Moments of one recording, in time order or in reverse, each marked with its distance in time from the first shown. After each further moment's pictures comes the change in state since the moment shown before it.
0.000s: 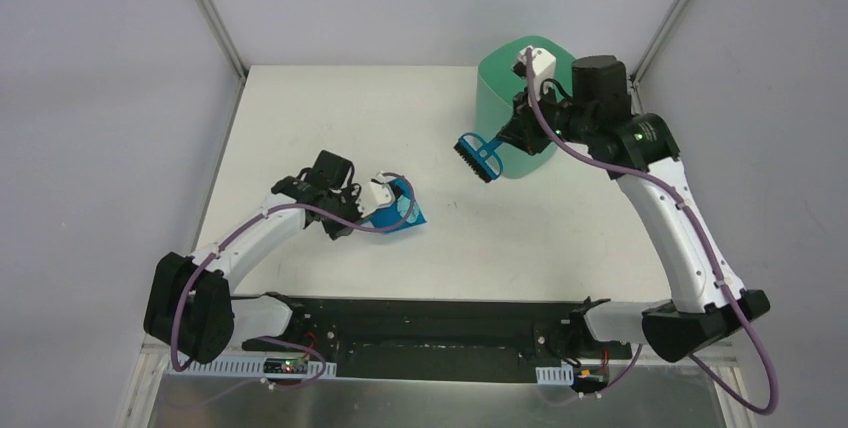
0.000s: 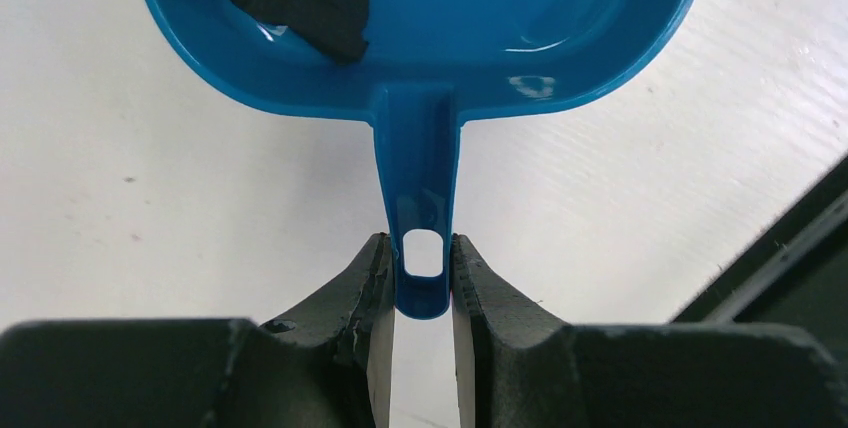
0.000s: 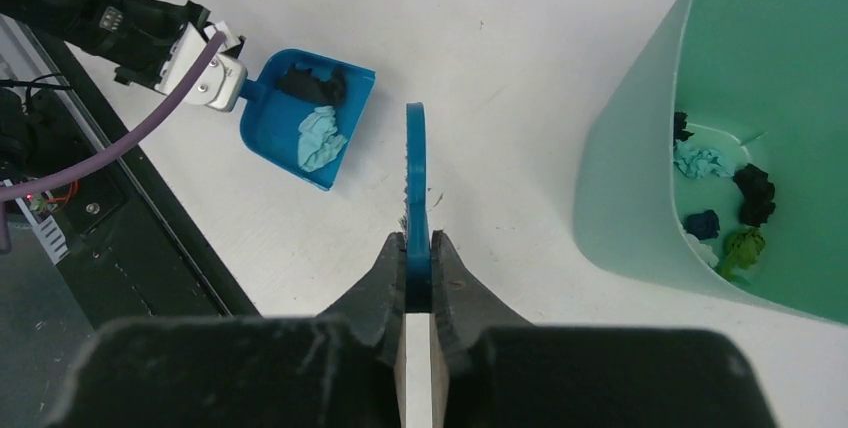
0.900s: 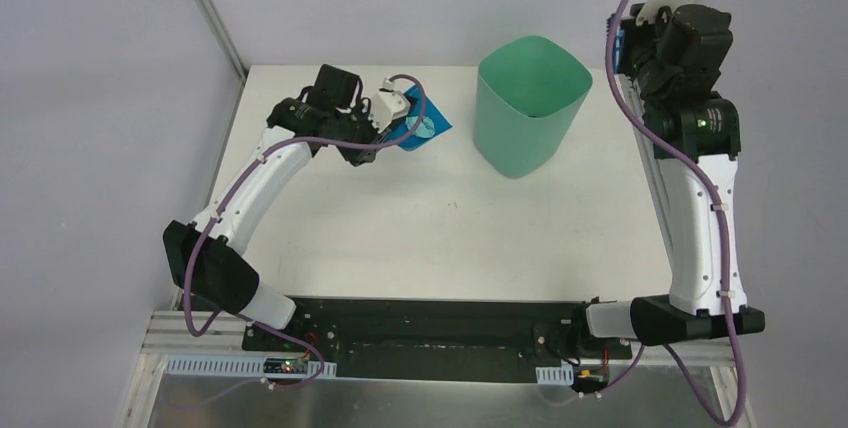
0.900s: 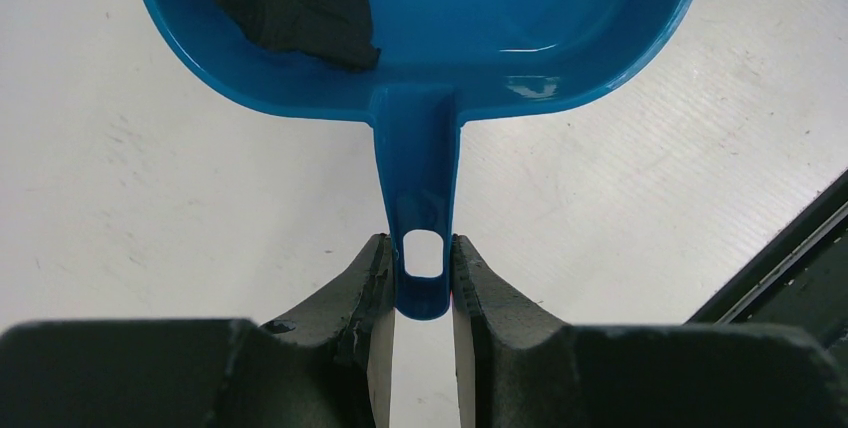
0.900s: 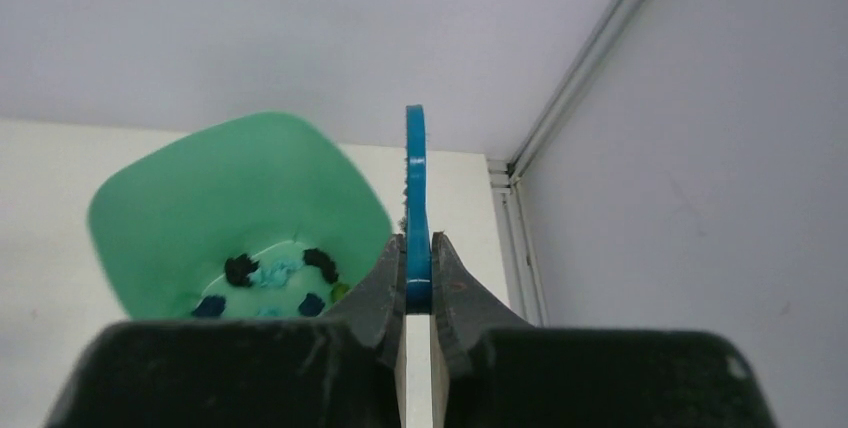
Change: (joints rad) left arm -0.002 0.262 0.699 -0.160 0.053 -0.199; right arm -0.286 0.017 0.282 0.156 0.611 -0.015
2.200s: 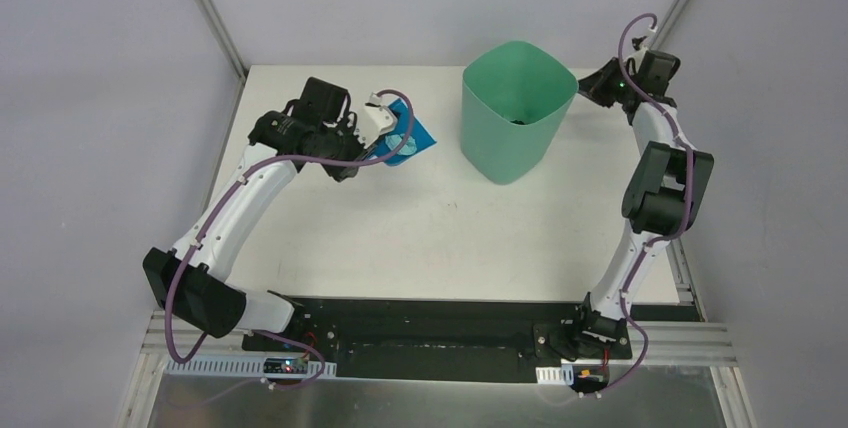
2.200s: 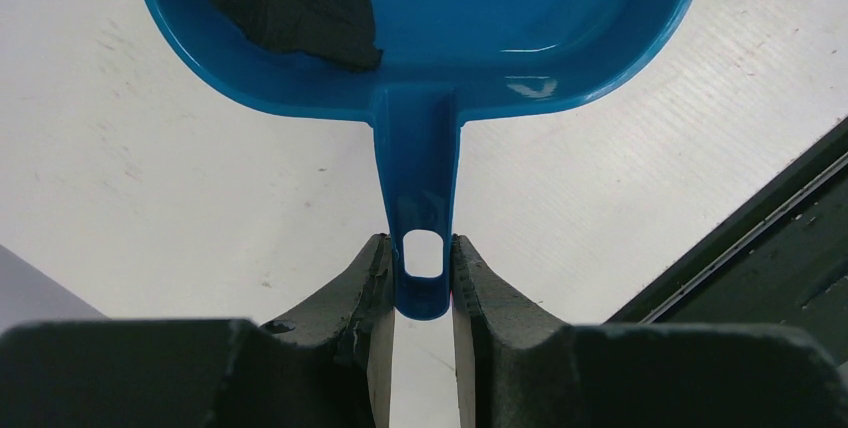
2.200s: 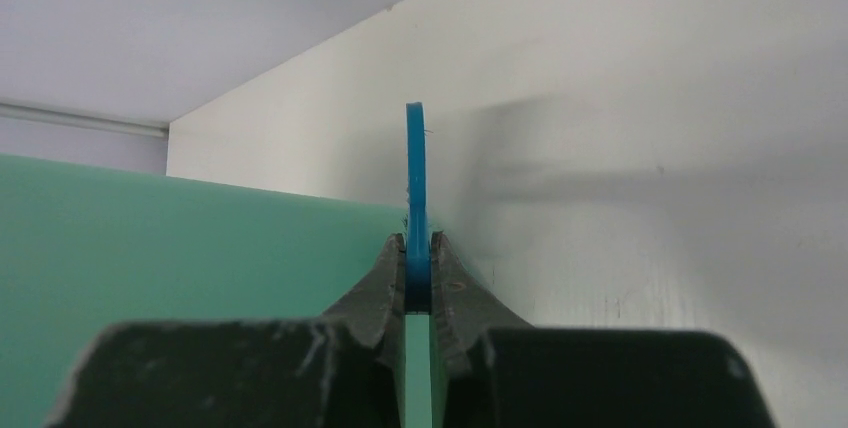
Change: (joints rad) left arm 0.000 -0.131 -0.062 -0.117 -0.077 -0.011; right arm -0.410 0.739 -0.209 0.618 -0.843 0.692
